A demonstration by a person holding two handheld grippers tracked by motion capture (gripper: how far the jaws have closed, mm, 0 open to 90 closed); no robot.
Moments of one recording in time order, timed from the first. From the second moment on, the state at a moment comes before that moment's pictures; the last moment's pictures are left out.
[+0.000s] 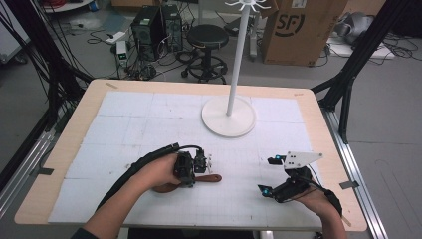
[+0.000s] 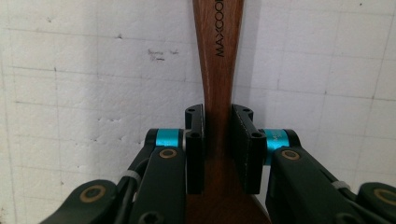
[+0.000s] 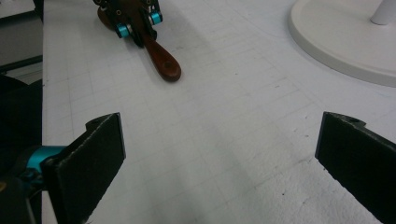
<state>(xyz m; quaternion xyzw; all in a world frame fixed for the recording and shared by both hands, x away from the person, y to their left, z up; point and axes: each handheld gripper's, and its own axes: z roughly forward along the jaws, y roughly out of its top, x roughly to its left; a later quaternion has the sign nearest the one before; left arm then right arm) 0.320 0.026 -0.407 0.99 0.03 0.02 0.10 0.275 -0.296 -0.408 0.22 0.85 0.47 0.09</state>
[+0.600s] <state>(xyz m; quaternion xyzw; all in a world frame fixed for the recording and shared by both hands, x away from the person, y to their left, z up) 0.326 0.057 -0.382 0.97 0.06 0.01 0.23 0.275 -0.298 -0.411 0.22 0.85 0.46 0.09</state>
